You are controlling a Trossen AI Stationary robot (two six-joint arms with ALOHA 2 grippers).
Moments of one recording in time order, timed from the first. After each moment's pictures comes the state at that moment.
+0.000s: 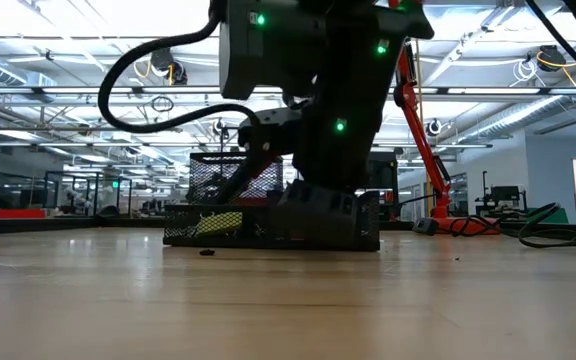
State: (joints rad) left arm -1.02 1.77 1.35 -1.37 -1.10 -0.97; right arm 0.31 2.31 1.70 -1.00 0.65 0.56
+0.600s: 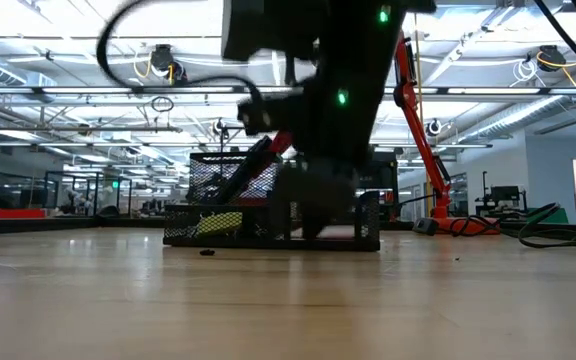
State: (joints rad) left arm -1.02 1.77 1.35 -1.36 -1.08 -0.97; right arm 0.31 2.26 1.70 -1.00 0.57 0.54
